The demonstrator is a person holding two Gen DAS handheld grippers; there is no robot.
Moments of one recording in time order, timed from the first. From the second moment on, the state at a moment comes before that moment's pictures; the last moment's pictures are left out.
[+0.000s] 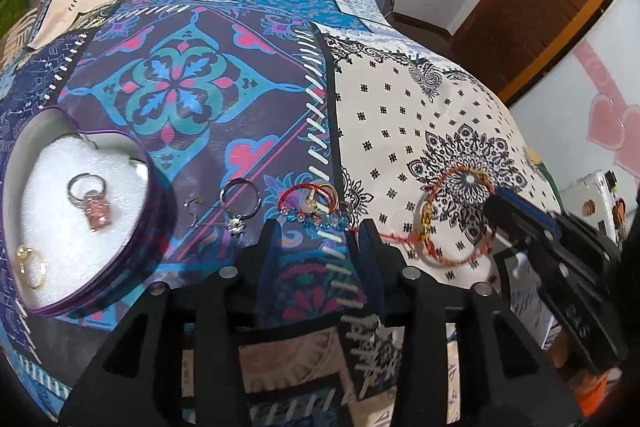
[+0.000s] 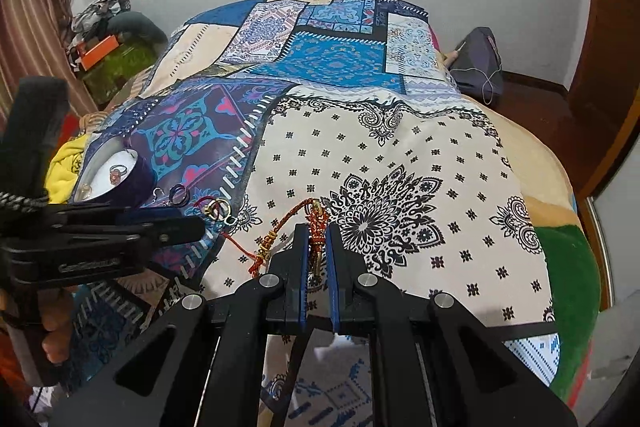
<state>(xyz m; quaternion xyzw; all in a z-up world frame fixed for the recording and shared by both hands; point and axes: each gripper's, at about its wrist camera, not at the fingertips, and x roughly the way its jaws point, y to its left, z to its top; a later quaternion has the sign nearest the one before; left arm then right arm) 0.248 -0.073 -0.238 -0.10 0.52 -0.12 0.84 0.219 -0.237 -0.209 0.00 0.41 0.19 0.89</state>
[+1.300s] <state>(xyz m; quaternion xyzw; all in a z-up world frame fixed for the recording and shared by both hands) 0.253 -0.076 -0.243 -0.10 0.52 -0.13 0.84 0.211 -0.247 -0.215 0.01 0.41 0.19 0.89</state>
